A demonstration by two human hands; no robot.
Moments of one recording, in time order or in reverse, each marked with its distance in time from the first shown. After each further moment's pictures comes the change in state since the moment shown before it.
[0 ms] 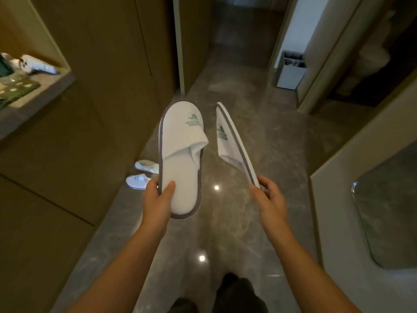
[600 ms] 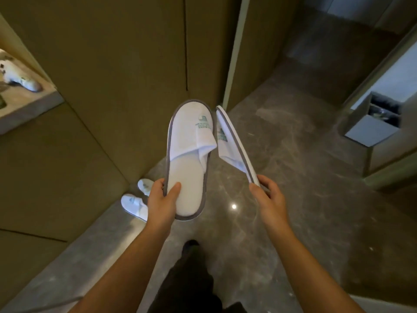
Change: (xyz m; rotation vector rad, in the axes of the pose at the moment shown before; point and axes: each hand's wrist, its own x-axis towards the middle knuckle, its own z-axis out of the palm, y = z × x) left_hand 0.340 0.073 0.203 -0.042 0.328 -0.192; right_hand 0.474 -0.080 0.100 -0.124 -0.363 -0.014
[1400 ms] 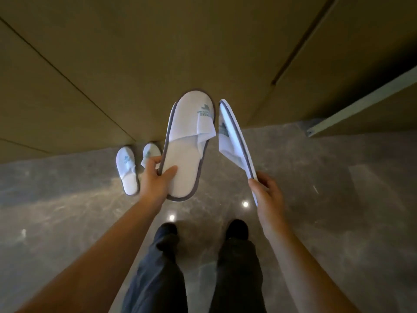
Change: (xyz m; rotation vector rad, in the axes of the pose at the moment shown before) left_hand 0.376 -0.043 0.160 -0.197 0.607 -0.326; right_hand 0.487 0.021 0.175 -0.271 -0.666 0.110
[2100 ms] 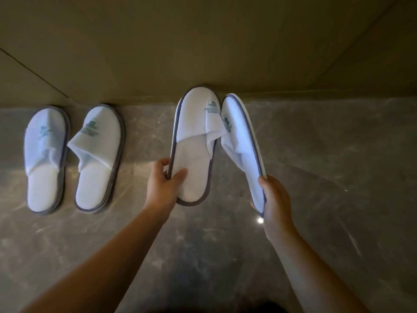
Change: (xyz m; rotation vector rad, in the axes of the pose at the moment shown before) left_hand 0.292 -0.366 0.193 -0.047 0.116 -0.067; right_hand 0.350 0.392 0.094 0.102 -0.065 0.194
